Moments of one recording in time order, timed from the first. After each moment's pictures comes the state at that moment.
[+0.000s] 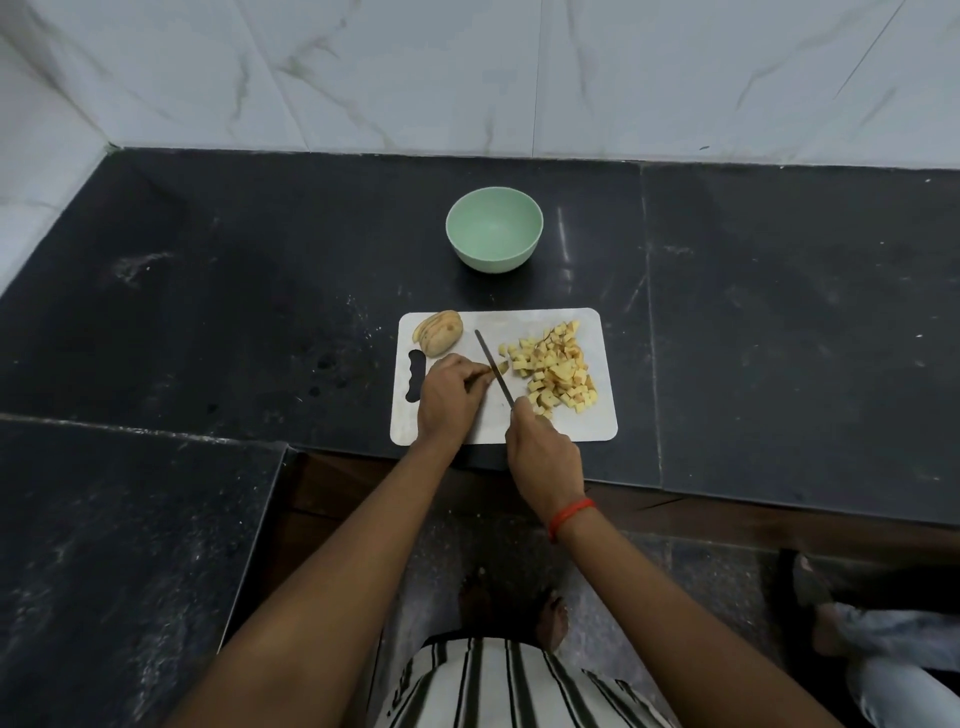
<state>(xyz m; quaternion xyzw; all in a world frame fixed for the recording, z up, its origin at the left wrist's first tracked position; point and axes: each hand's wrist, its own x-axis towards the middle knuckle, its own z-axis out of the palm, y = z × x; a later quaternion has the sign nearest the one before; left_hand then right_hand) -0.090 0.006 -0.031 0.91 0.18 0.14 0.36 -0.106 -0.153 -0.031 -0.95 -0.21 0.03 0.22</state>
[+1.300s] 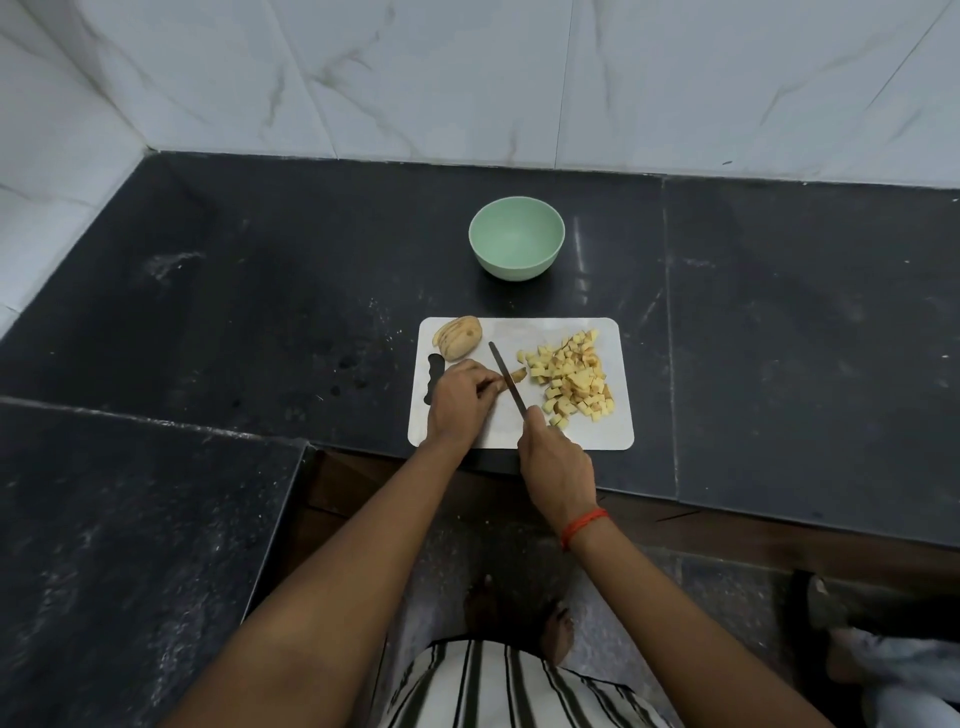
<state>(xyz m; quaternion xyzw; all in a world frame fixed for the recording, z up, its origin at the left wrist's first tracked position) -0.095 0.016 -0.027 0.91 0.17 0.12 0.35 -0.110 -0.149 -0.027 -0.95 -0.22 0.06 0.19</state>
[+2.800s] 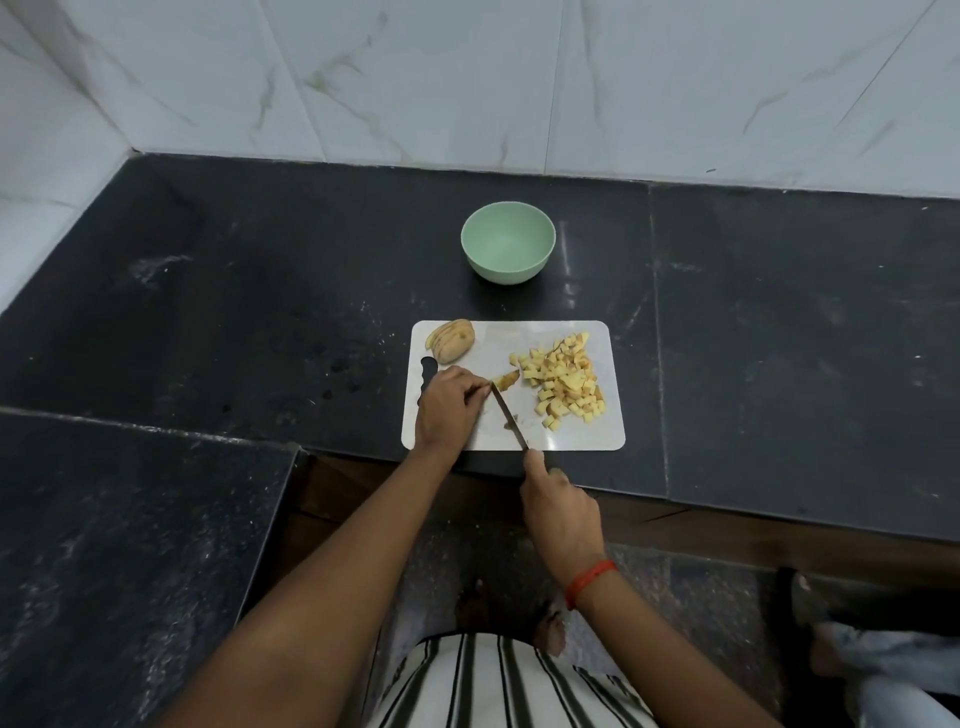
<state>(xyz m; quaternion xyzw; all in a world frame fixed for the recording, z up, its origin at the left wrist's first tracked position) -0.103 0.024 -0.037 0.92 0.17 0.14 0.32 -0.157 -0.176 -0.023 -0.97 -0.21 0.05 0.12</state>
